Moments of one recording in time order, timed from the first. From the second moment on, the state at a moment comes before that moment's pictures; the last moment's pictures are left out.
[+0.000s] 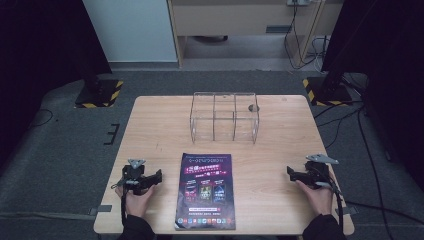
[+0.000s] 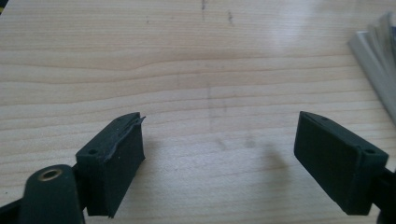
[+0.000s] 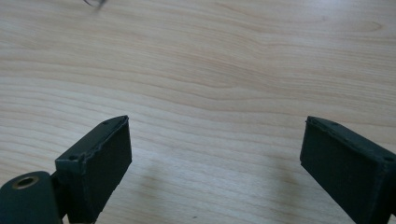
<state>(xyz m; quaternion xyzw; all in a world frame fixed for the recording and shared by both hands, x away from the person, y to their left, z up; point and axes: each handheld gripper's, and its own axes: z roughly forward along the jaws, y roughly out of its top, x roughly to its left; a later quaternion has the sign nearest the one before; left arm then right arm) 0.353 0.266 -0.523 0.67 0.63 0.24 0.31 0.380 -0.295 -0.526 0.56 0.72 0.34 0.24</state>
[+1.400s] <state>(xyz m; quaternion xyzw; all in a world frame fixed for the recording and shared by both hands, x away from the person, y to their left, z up) 0.330 0.229 -0.501 0.69 0.57 0.23 0.38 0.360 -0.246 -0.473 0.50 0.72 0.42 0.24</state>
